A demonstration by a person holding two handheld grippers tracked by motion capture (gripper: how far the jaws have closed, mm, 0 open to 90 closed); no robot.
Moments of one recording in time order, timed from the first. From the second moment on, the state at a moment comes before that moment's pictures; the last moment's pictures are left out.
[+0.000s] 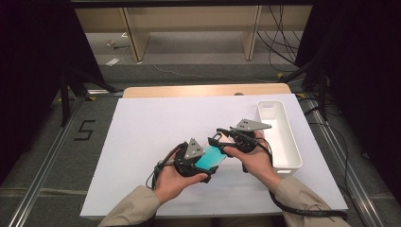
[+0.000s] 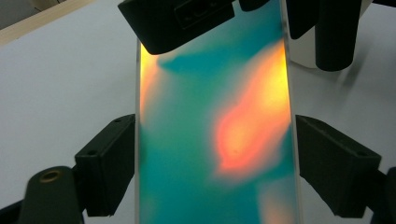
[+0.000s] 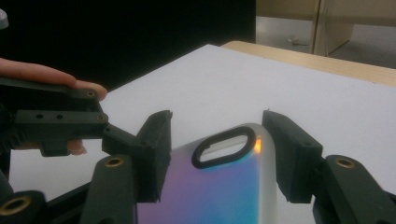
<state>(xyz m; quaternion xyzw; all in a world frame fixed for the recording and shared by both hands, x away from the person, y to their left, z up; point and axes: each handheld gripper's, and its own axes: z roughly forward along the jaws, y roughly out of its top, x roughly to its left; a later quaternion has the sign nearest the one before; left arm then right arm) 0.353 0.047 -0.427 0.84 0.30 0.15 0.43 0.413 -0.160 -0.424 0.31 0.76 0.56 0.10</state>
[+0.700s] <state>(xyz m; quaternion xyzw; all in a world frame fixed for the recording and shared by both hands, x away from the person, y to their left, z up) 0.354 0.045 -0.431 0.85 0.28 0.17 0.42 0.414 -0.164 -0.418 0.33 0.75 0.57 0.09</state>
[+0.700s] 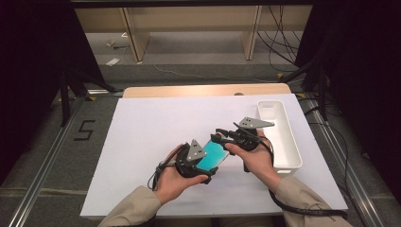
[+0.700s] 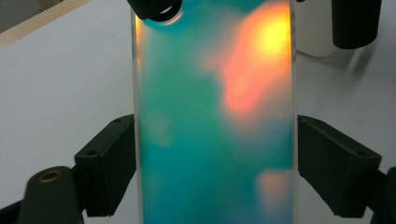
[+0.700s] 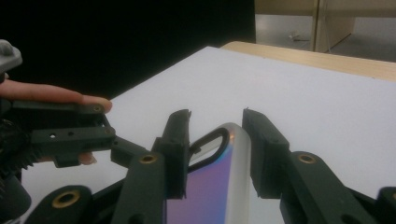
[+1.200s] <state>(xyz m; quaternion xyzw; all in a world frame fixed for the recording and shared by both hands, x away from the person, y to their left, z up) 0.353 0.042 -0.434 0.85 0.26 0.20 0.41 0.405 -0.164 -0.404 0.35 0.71 0.61 0.03</state>
